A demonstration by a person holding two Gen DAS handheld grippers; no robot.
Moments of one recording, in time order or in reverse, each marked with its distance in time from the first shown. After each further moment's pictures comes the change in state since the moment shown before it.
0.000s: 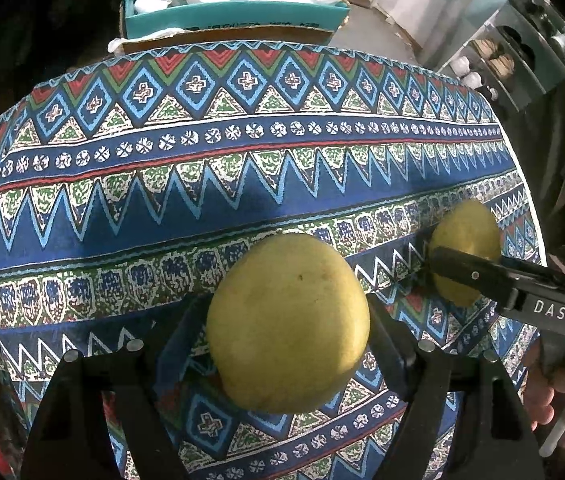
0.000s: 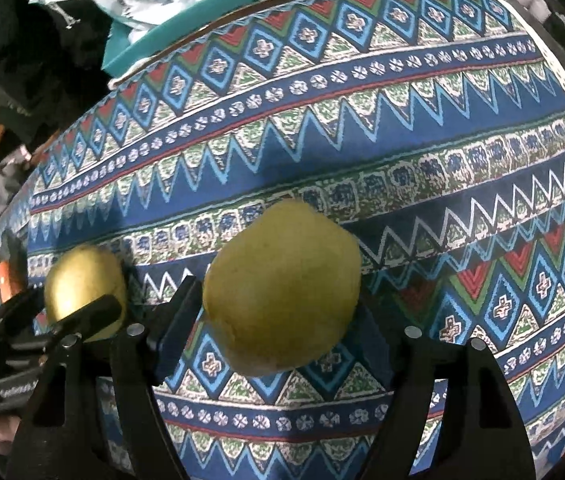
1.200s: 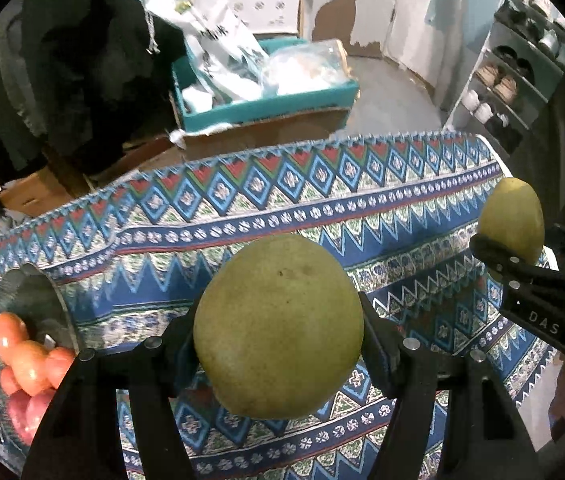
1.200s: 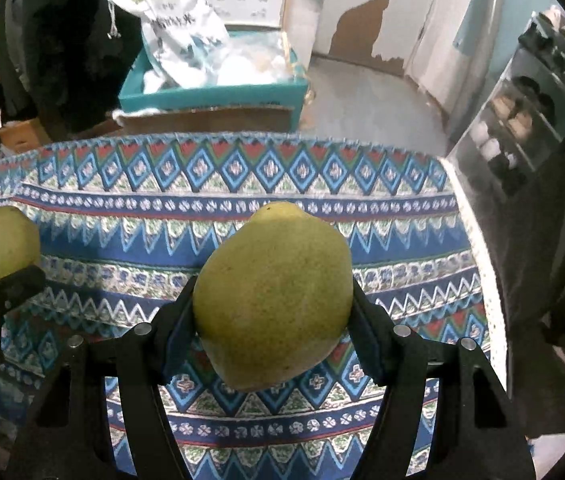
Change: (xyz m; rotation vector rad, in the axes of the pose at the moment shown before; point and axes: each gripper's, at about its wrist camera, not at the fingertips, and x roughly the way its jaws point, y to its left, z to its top) left arm -0.093 0.002 -0.010 0.058 -0.252 0.180; right arm -0.061 0.089 -0.007 -0.283 -0.320 -0.341
